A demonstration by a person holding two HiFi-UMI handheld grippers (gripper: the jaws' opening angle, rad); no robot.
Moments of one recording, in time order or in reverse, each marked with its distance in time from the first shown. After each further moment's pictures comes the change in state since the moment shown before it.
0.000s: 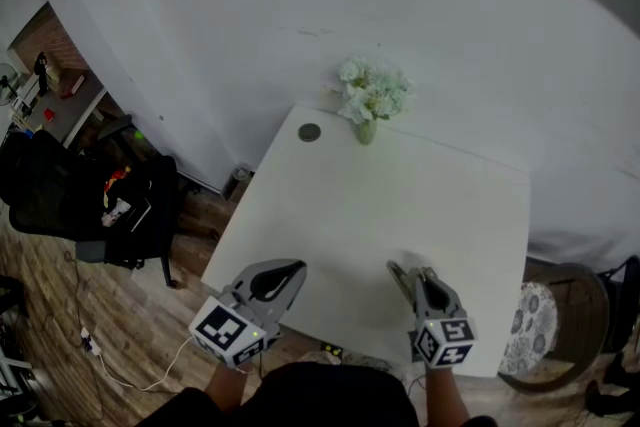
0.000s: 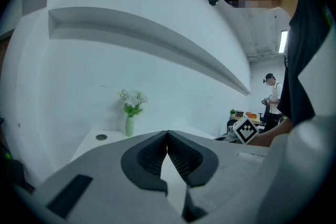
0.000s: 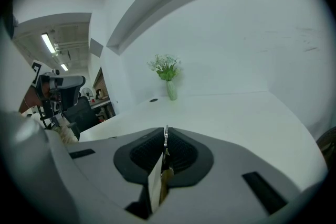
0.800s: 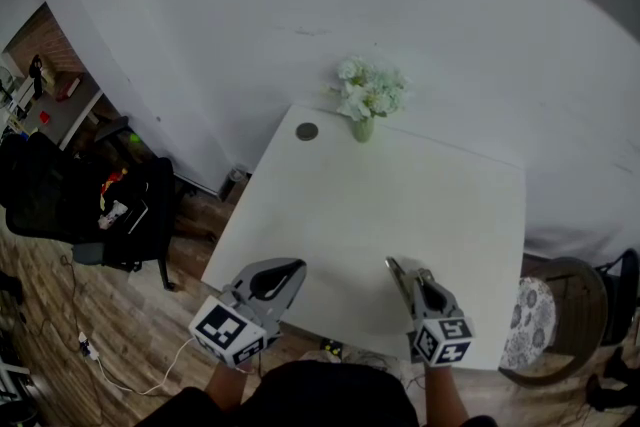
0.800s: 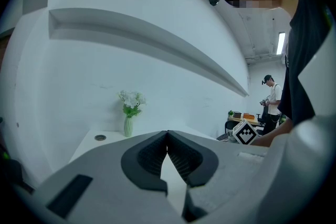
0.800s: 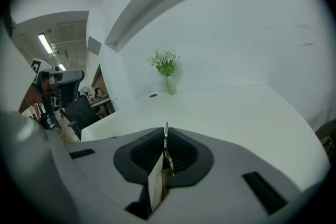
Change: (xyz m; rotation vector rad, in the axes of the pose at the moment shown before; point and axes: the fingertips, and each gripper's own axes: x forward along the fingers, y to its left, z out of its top) left arm -0.011 -0.003 -0.001 0.000 -0.014 -0.020; right arm -0.007 0.005 -0.025 0.025 0.035 -0.011
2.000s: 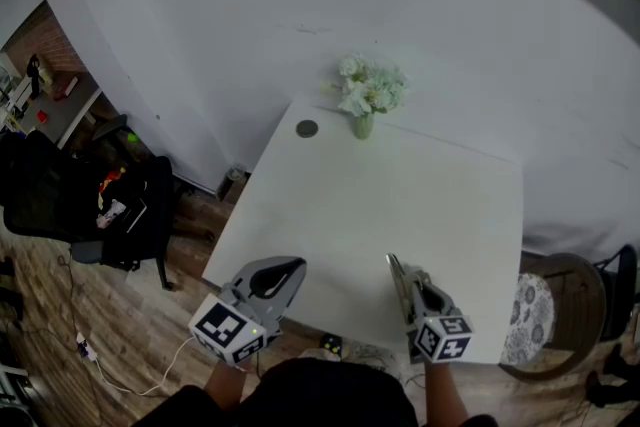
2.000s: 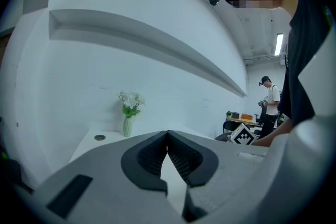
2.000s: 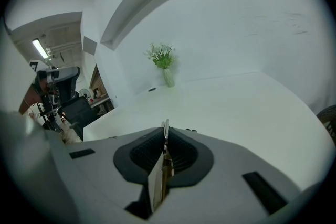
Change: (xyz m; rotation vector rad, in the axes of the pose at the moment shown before) left arm -0.011 -0.003 -0.003 0.001 -0.008 -0.014; right arm -0.003 -0.002 -0.032 0.070 0.049 -0.003
